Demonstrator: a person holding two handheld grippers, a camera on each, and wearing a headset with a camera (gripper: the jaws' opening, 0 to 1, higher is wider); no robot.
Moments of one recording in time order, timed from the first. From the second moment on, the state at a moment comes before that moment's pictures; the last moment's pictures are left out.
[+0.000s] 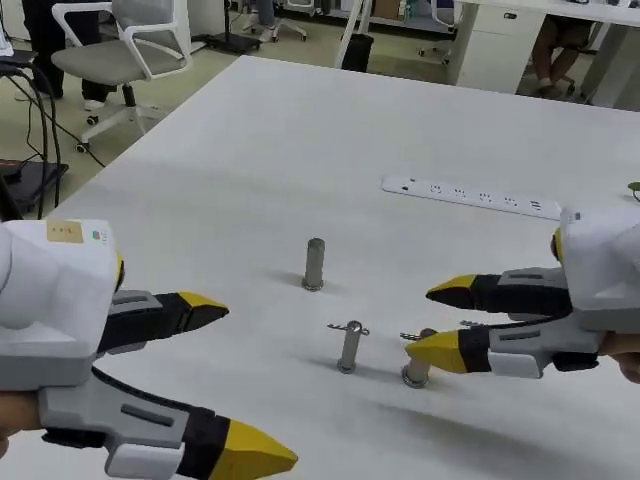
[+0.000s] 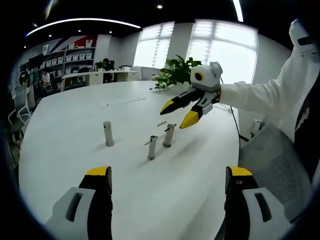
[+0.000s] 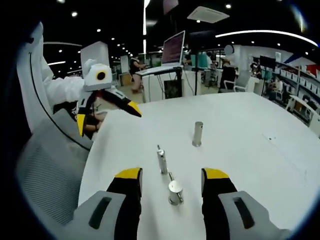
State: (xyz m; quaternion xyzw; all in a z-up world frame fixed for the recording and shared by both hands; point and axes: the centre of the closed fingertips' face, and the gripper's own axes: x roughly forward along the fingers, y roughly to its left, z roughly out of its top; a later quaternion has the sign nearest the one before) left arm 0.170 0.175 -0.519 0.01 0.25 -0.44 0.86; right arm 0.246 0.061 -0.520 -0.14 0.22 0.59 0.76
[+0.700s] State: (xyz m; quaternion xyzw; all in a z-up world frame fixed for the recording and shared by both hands) left arm 0.169 0.189 -0.529 0.02 0.27 -0.43 0.86; right arm 0.188 -0.017 -0.518 -0.09 0.25 0.46 0.84
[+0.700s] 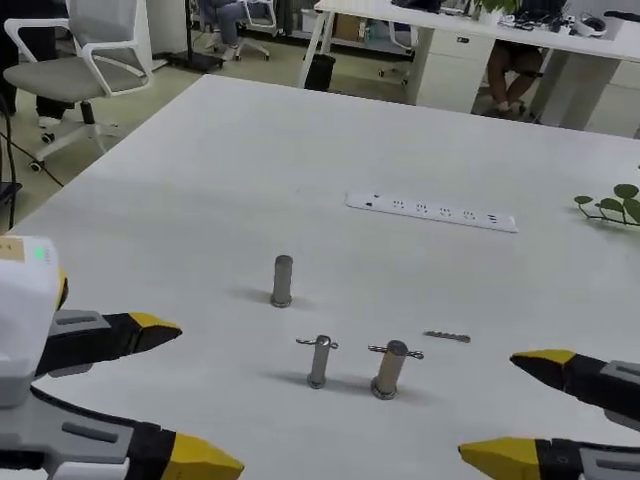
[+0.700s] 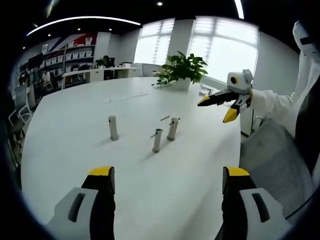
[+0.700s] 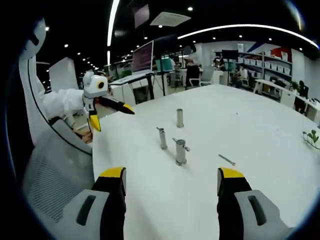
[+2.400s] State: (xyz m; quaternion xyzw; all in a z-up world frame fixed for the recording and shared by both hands) left arm 0.309 0.198 -0.516 -0.03 0.21 -0.36 0.91; right arm 0.148 -0.054 -0.524 -0.09 0.30 0.38 0.87
